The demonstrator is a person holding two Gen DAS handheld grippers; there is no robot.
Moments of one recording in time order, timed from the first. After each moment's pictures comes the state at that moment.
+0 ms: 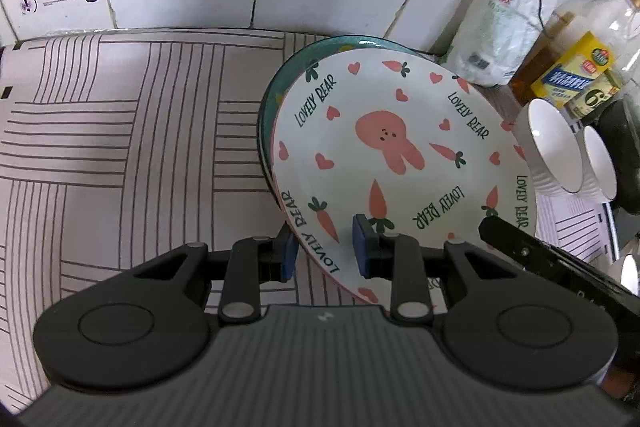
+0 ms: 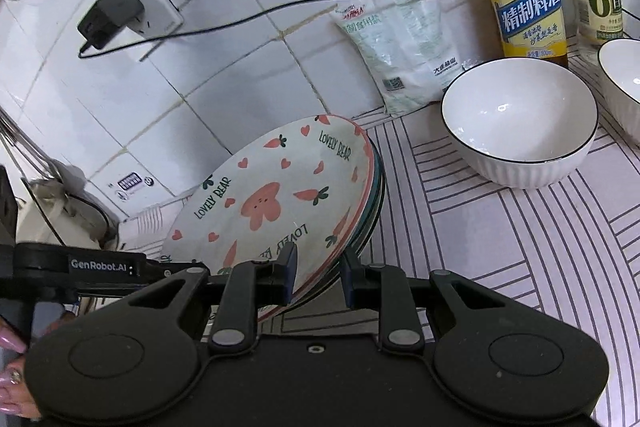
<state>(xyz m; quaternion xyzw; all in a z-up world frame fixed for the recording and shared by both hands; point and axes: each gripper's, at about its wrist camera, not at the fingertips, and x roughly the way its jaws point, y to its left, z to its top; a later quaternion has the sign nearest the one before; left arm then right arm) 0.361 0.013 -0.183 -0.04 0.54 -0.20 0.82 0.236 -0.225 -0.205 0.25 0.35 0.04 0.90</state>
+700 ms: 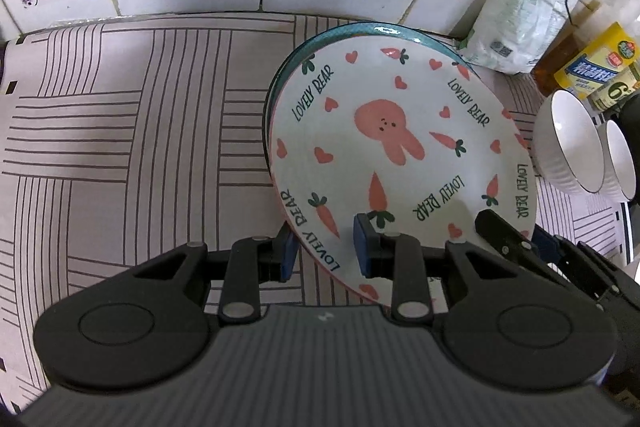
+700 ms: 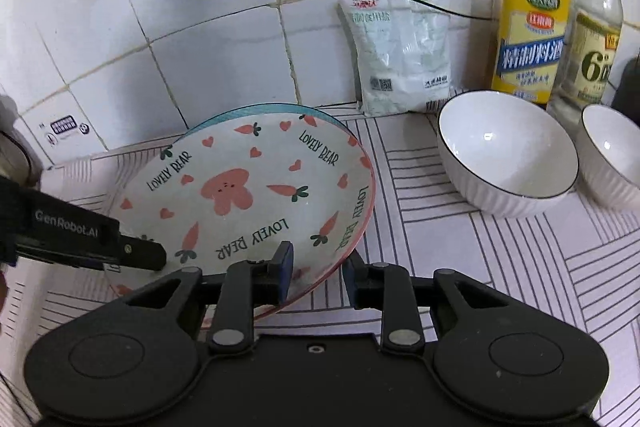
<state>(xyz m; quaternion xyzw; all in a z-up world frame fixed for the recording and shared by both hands) 0.373 0.001 -0.185 -0.03 0.58 -0.18 0.80 0.260 -0.185 -0.198 0.11 0.40 -0.05 0.91</state>
